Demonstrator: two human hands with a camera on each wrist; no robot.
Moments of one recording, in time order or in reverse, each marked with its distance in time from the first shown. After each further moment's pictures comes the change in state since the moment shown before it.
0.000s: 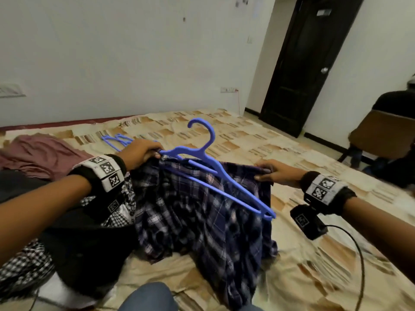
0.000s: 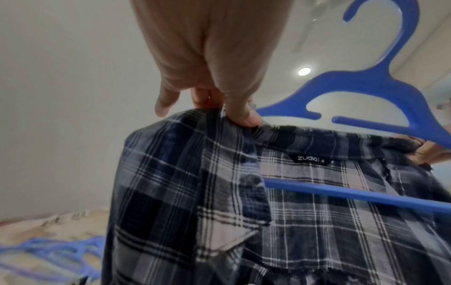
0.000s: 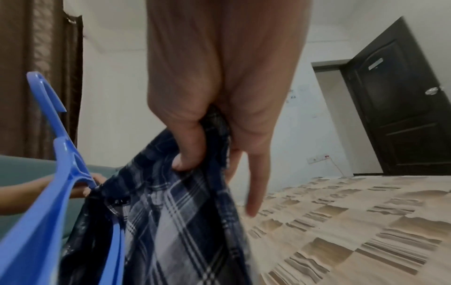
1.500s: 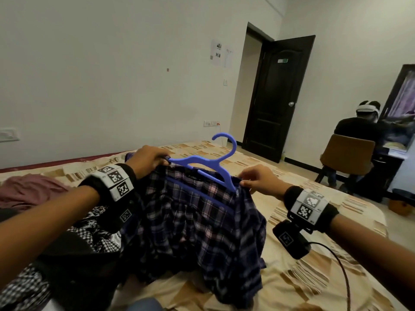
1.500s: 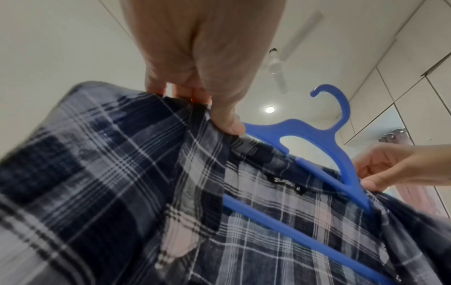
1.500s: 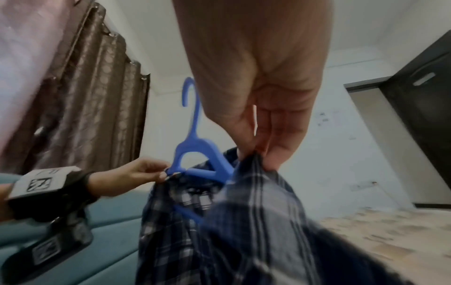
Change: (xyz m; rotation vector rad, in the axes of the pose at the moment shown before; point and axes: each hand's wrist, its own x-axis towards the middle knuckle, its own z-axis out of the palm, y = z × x) left_hand -0.006 0.131 -0.055 0.070 0.131 0.011; right_hand -0.097 -0.091 0.013 -0.336 0.386 -0.010
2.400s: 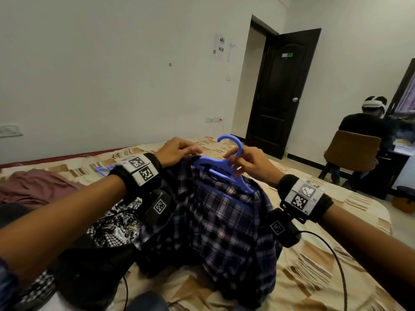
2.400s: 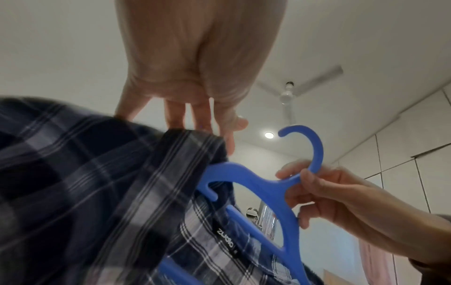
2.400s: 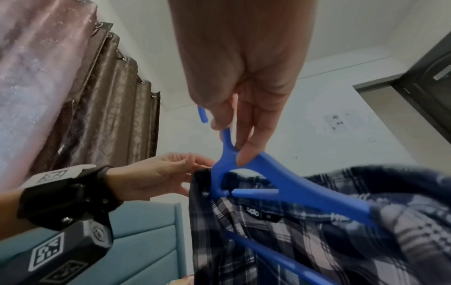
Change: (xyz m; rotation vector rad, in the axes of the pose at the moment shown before) left_hand 0.031 0.034 0.022 -0.431 -0.073 0.001; right_hand 0.011 -0.042 0.006 0.265 0.174 -0.236
